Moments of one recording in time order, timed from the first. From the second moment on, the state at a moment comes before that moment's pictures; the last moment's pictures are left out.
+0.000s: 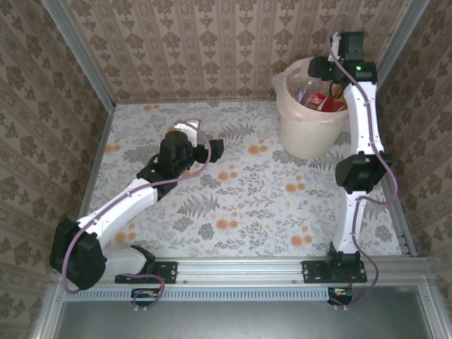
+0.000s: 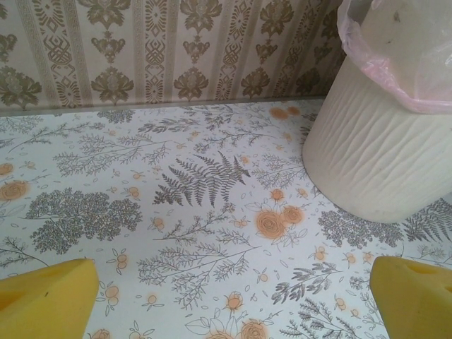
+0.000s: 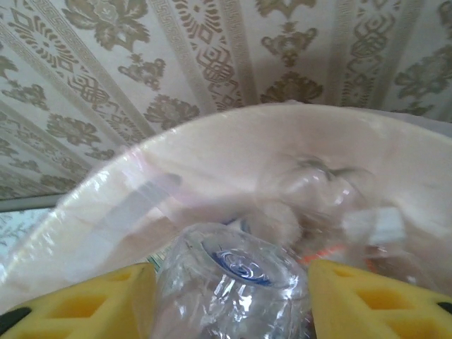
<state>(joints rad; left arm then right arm) -0.61 1.25 0.90 0.00 -0.06 -0.28 -0.05 2.23 2.61 -0.99 -0.10 0.16</state>
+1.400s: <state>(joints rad) -0.58 1.29 0.93 -0.05 -0.08 -0.31 -0.04 2.10 2.54 -1.15 -0.03 0.10</state>
